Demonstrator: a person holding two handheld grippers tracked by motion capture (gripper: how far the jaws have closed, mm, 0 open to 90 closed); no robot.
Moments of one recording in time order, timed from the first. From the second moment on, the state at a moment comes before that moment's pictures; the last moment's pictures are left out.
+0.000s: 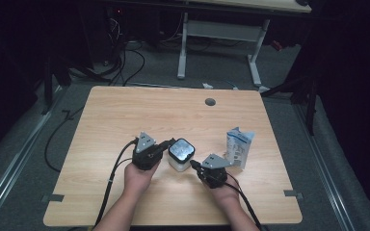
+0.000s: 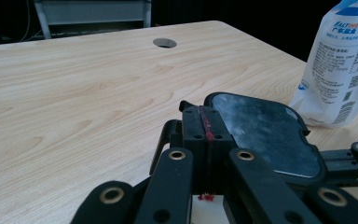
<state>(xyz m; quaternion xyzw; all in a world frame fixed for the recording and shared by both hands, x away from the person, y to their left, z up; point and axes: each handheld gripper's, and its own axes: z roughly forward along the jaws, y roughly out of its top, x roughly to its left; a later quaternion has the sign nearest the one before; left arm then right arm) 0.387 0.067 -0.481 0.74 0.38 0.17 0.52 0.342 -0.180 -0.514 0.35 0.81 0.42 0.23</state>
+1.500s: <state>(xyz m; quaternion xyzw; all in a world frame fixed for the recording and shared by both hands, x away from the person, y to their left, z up) 0.365 0.060 -0.518 0.75 0.40 0.15 0.50 0.346 -0.195 -0.513 0.36 0.80 0.42 0.23</state>
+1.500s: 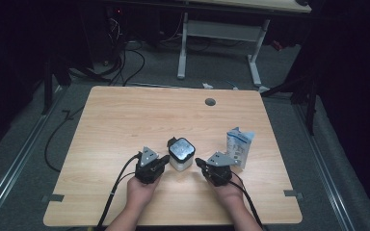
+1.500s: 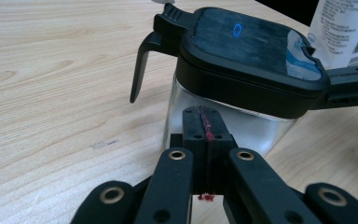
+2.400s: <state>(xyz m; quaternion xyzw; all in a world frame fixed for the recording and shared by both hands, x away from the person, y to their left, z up) 0.370 0.133 -0.498 0.77 0.40 0.24 0.44 0.367 -0.197 -0.511 0.40 0.78 0.42 0.25</state>
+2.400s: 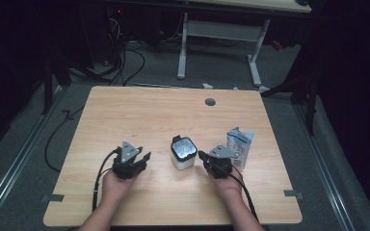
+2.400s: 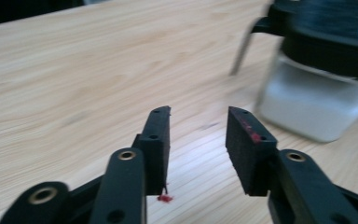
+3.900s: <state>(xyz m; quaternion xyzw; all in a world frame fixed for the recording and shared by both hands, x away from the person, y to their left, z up) 0.345 0.198 -0.505 0.71 0.44 0.25 0.49 0.340 -0.172 -0.510 0.37 0.80 0.41 0.25</state>
